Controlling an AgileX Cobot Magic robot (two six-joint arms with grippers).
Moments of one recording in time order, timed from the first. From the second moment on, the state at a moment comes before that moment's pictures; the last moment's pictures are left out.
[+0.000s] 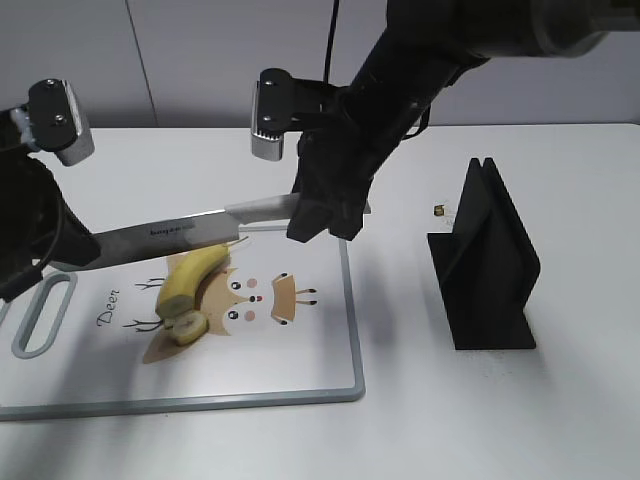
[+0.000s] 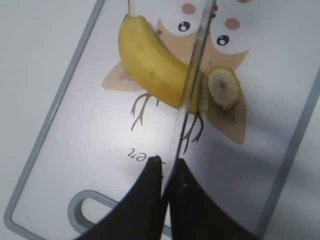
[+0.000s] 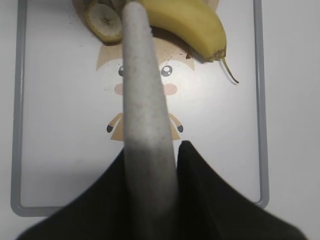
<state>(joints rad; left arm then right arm) -0.14 1.54 -0.90 -0.54 0.72 1.34 0.54 2.06 -1.57 0.55 0.87 -1.27</state>
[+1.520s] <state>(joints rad) 0.14 0.97 -0.95 -0.39 1.10 0.54 0.53 1.74 -1.57 0.38 1.17 -0.53</state>
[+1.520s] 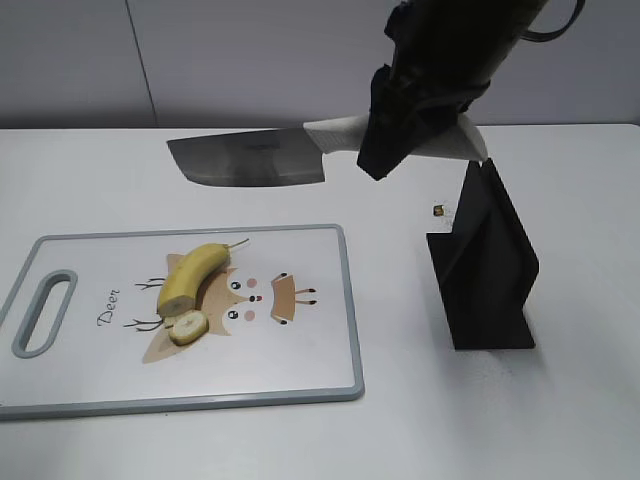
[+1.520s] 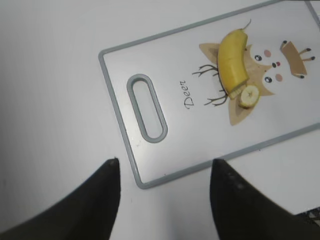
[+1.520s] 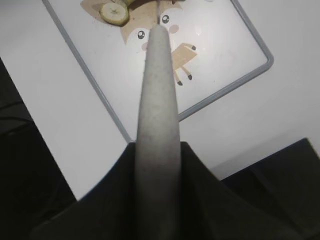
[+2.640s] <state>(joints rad) -0.01 0.12 -0.50 -0.14 1.08 0.25 0.53 1.13 -0.97 0.03 0.74 0.27</state>
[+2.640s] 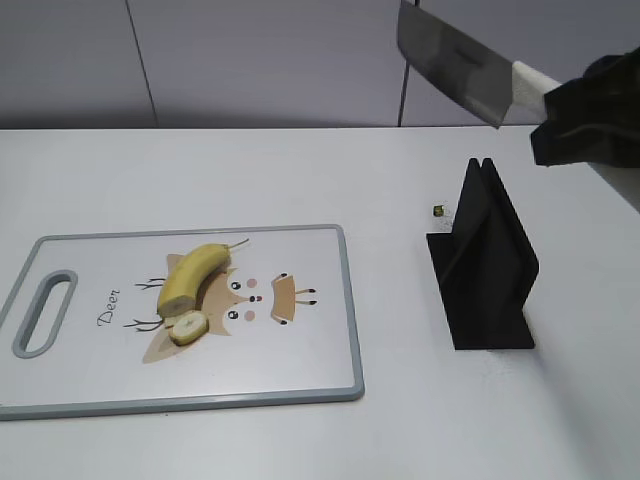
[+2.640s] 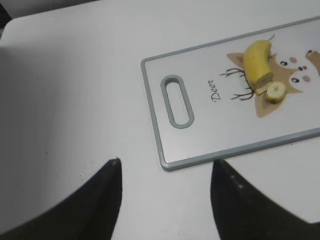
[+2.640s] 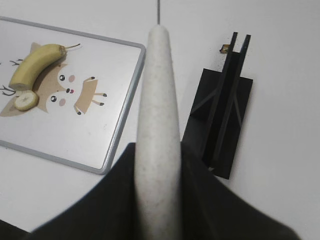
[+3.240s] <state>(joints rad) -0.01 -0.01 -0.48 -0.13 1.10 0.25 0.53 0.96 -0.85 -0.13 0.73 0.55</state>
